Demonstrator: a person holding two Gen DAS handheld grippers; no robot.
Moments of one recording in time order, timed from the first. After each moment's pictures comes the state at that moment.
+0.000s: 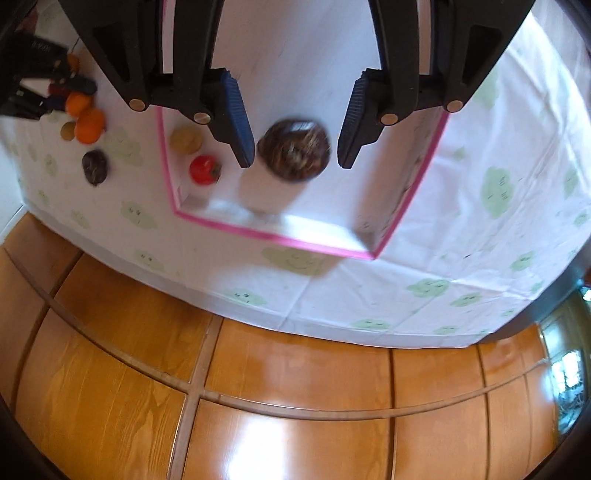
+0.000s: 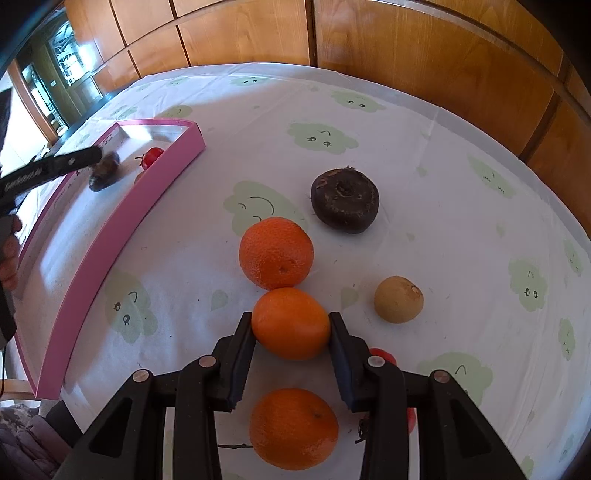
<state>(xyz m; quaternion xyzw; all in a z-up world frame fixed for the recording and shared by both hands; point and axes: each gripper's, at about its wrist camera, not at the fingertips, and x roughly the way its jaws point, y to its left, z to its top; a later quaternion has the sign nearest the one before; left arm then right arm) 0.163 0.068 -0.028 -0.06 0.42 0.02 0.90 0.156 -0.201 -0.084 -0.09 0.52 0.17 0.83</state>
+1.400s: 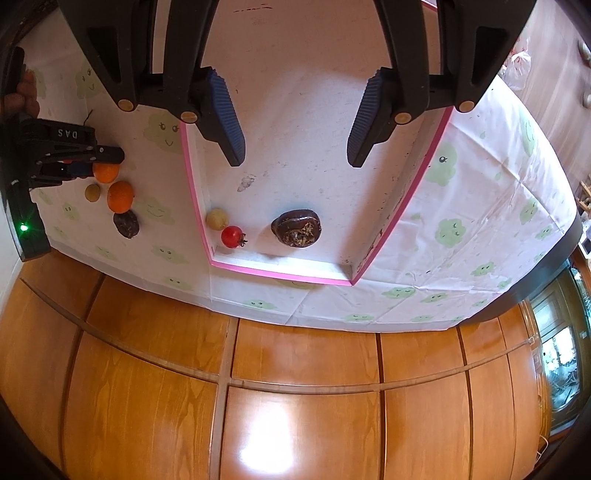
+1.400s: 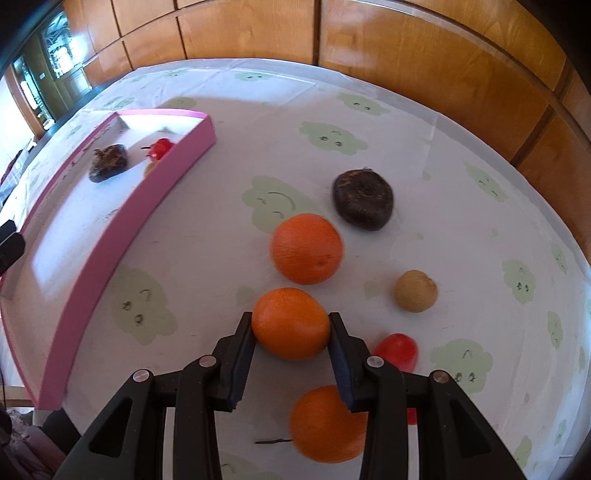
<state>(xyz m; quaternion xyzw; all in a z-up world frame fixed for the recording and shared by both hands) 0.058 0.050 -0.014 -0.03 0.38 0.02 0.92 0.145 -0.178 -0.081 -0.11 0.52 0.15 0.83</state>
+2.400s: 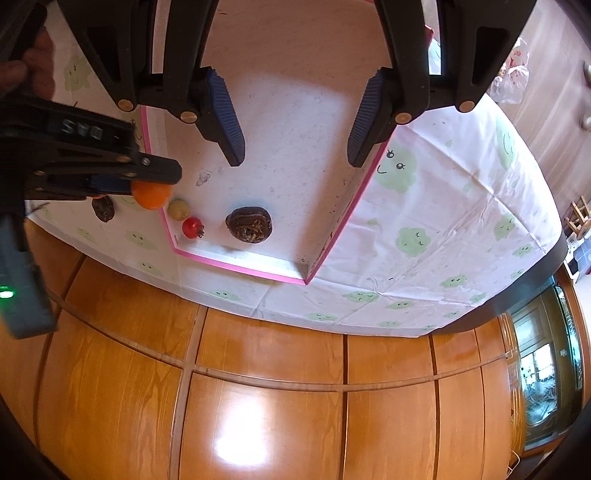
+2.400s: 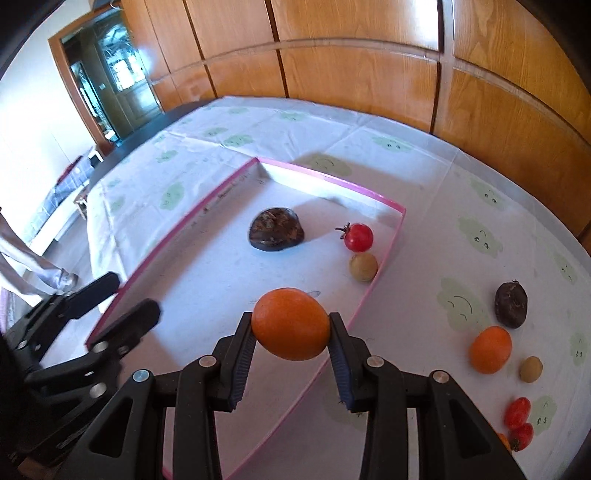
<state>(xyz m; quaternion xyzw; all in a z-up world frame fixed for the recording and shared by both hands) 0.045 0.088 -0.014 -0.06 0.37 0.06 0.92 0.136 -0.043 -0.046 -0.08 0.47 0.25 0.84</state>
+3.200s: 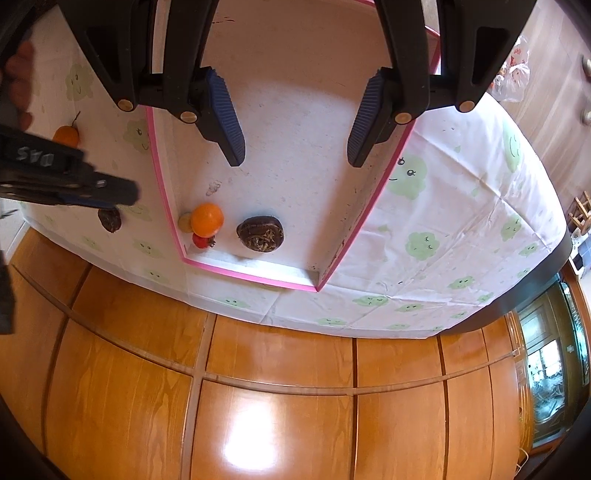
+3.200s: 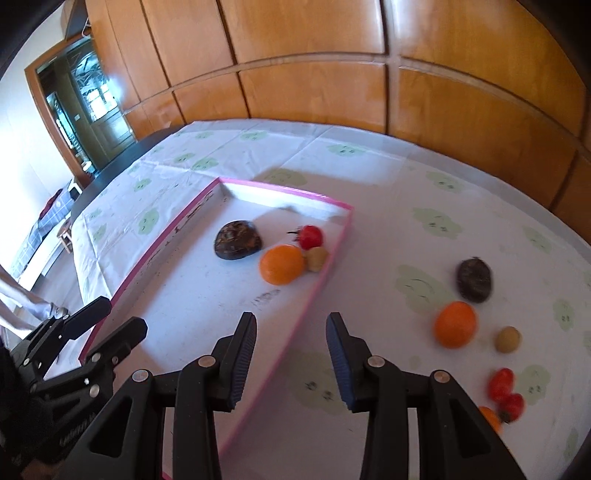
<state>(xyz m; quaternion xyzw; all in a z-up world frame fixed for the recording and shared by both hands) 0.042 0.077 -0.017 -0.05 0.38 0.05 0.92 0.116 -0.094 -0.028 -0.03 0.44 0.20 0.87</state>
